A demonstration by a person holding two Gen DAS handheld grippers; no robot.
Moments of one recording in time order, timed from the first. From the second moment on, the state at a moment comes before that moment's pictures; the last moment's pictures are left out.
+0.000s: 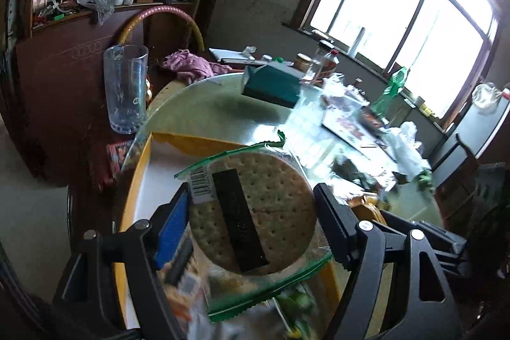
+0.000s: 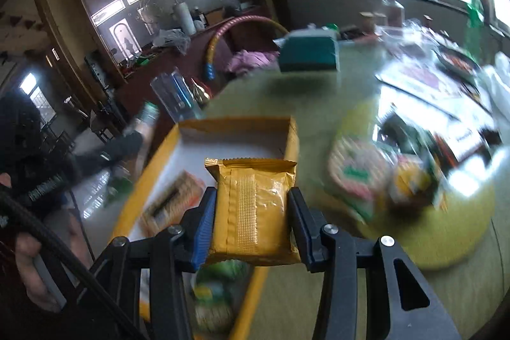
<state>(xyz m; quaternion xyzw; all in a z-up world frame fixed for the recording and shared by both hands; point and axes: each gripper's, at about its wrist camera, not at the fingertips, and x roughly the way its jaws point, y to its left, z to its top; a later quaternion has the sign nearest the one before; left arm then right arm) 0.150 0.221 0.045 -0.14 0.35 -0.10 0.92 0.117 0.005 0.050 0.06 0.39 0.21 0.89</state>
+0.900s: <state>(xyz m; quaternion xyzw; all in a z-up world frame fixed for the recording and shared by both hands) 0.144 0.193 0.030 -0.16 0.38 -0.08 0.91 0.134 -0.028 0.050 0.15 0.36 0.22 0.89</state>
